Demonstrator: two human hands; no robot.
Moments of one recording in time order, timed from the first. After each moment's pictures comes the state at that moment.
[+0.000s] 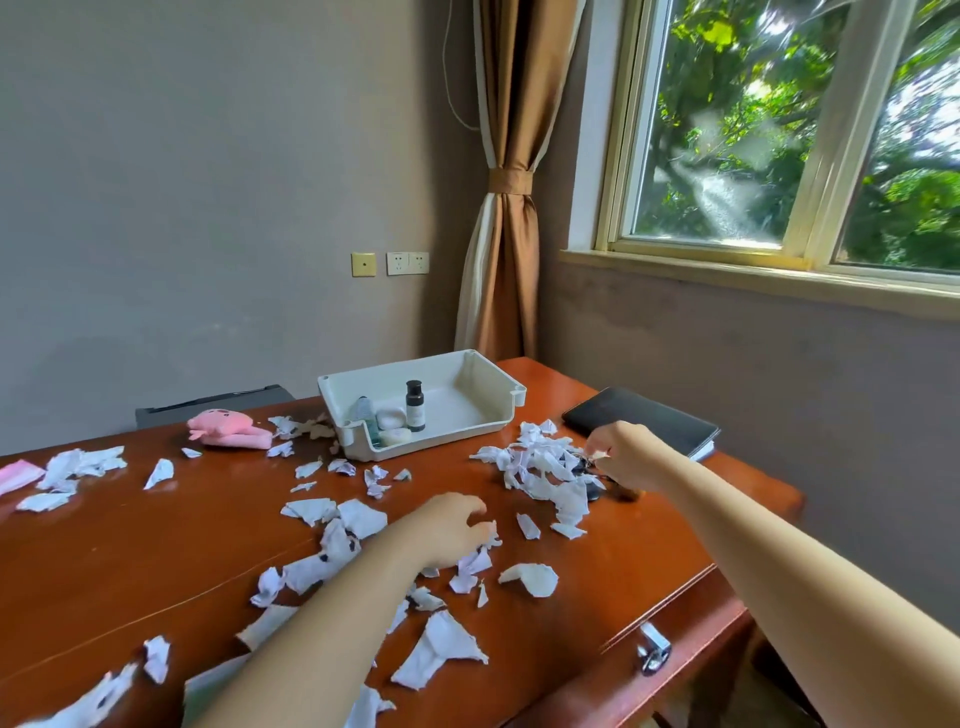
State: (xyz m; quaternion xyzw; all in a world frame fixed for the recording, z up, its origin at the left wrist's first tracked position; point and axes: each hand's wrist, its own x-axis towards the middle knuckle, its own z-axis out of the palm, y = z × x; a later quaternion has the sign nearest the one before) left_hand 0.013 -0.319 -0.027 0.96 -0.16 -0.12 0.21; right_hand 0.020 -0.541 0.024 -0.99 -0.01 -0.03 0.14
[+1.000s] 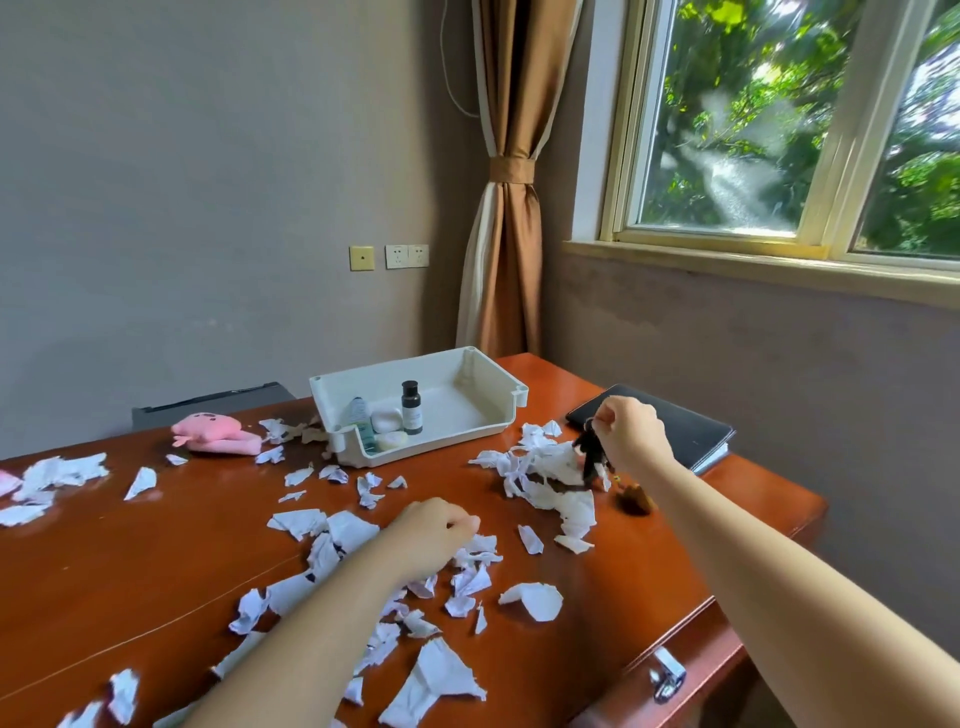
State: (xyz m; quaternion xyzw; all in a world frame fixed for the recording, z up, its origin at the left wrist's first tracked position) left_hand 0.030 -0.308 -0.041 0.94 -0.13 -0.12 0.29; right_hand 0.079 -0.550 -0.001 -0.93 0.10 -0.22 0.27
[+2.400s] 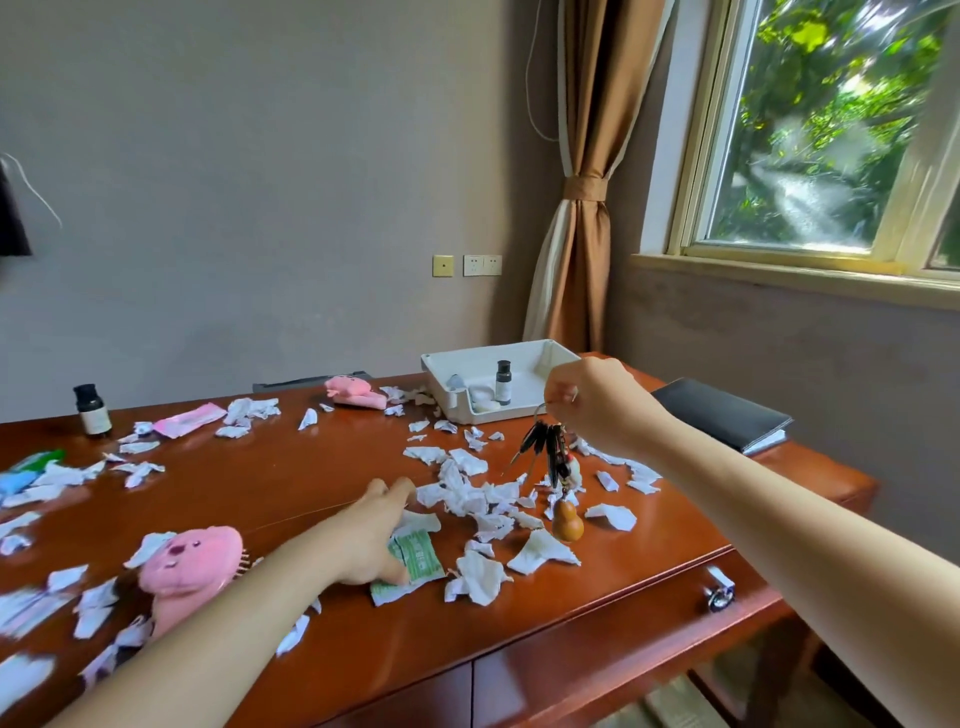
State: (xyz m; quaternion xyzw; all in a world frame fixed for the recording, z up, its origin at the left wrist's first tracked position) left_hand -0.112 -0.168 -0.018 0.99 -0.05 -0.10 0.11; right_hand -0.083 -0.403 0.073 -0.94 -0.21 -0.21 0.18
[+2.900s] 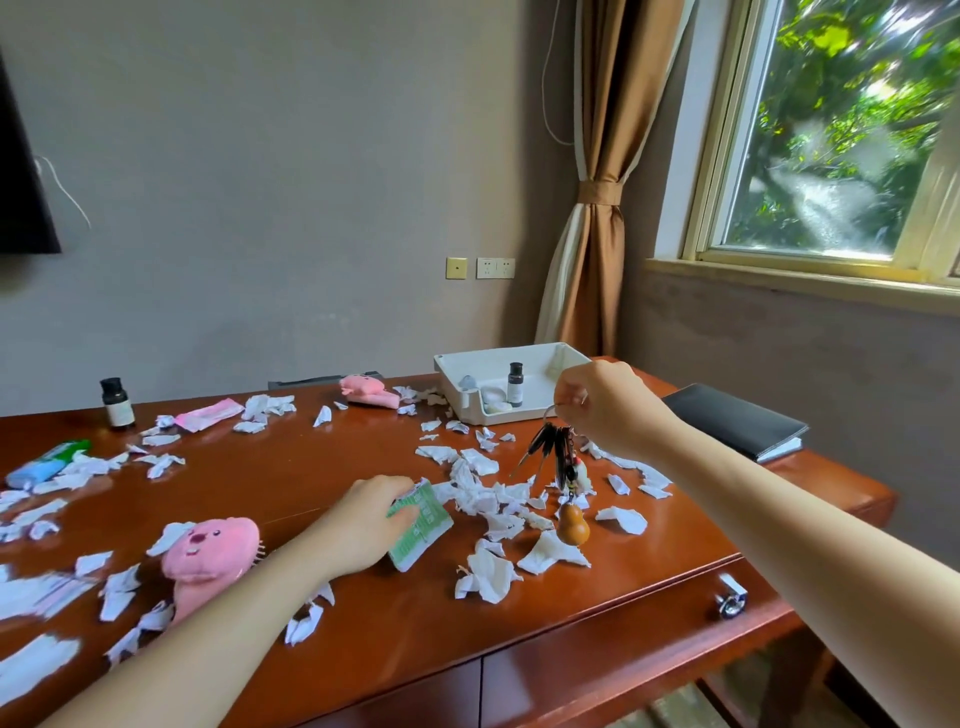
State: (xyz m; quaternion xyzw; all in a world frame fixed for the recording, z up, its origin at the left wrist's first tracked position) left_hand -0.120 -0.161 -0.019 0.97 -0.03 0.01 0.25; right_hand -0.082 -0.400 0.071 -0.94 -0.20 -0.20 0.18
